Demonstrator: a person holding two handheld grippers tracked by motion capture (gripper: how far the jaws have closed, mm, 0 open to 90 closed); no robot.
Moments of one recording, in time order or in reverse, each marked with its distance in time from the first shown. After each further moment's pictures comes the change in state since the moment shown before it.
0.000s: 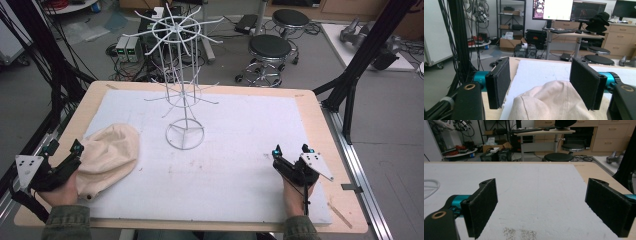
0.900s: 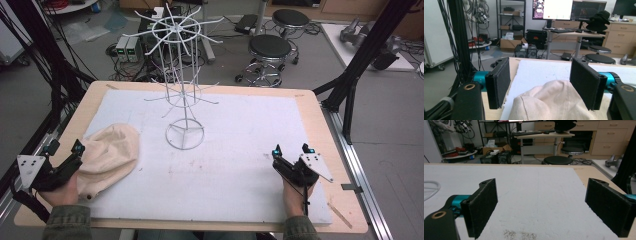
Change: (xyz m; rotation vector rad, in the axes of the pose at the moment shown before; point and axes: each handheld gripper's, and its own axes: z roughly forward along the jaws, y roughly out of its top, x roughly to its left) left arm -0.002 -0.001 0.000 -0.002 0.001 0.014; right arm 0.002 0.001 -0.002 -0.023 -0.002 -0.015
